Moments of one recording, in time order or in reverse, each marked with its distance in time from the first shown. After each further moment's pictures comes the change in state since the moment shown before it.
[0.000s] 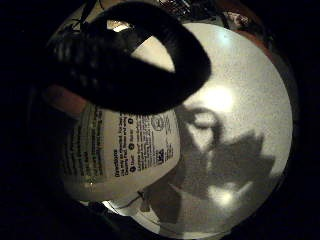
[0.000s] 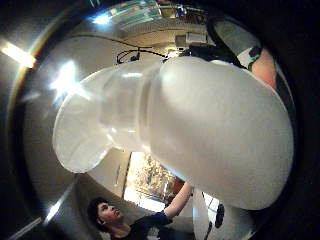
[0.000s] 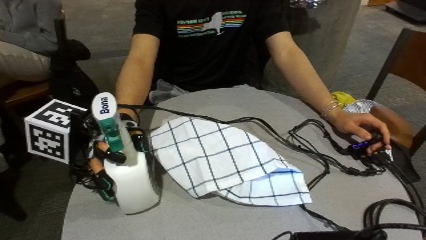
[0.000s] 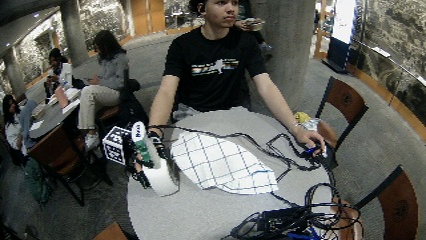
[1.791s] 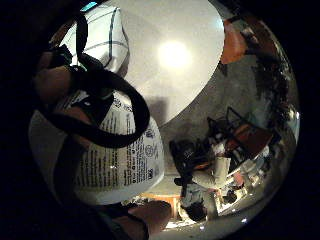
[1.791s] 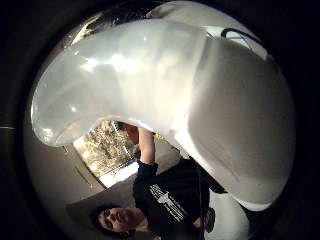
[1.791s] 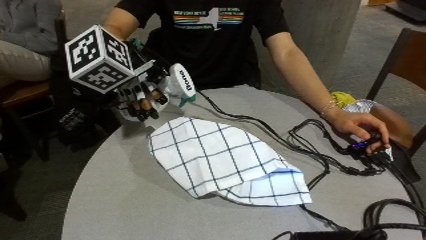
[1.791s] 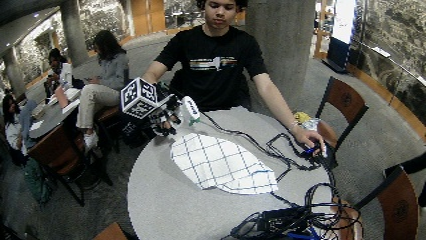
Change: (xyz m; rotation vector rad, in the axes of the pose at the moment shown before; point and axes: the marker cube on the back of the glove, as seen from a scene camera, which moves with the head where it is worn) arm -0.092 0.137 -0.012 -0.769 0.762 0.189
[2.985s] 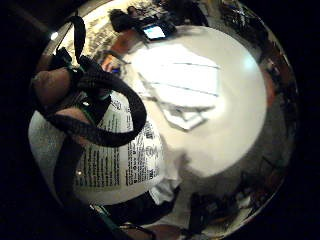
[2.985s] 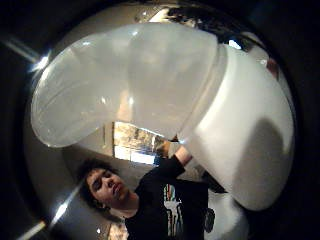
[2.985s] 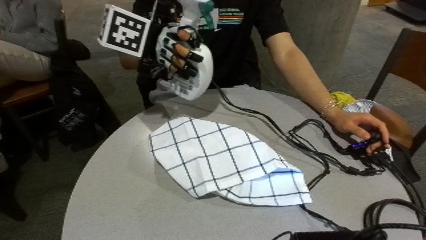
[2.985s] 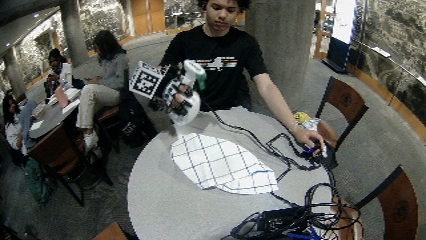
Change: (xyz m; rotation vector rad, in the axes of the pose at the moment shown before) arm -0.097 0.048 0.021 0.418 -0.454 -0.605
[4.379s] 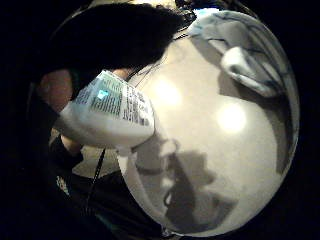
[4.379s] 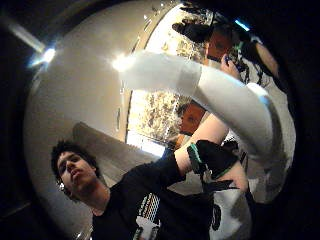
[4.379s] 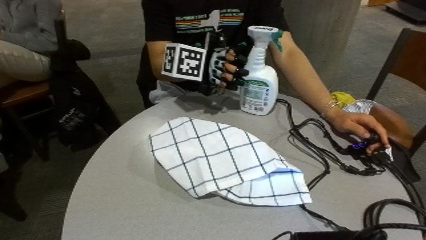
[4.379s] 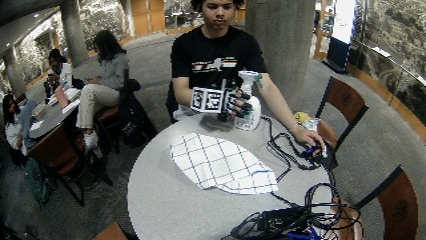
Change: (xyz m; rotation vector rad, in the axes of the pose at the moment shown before) arm 0.010 0.026 0.167 -0.040 -0.123 -0.116
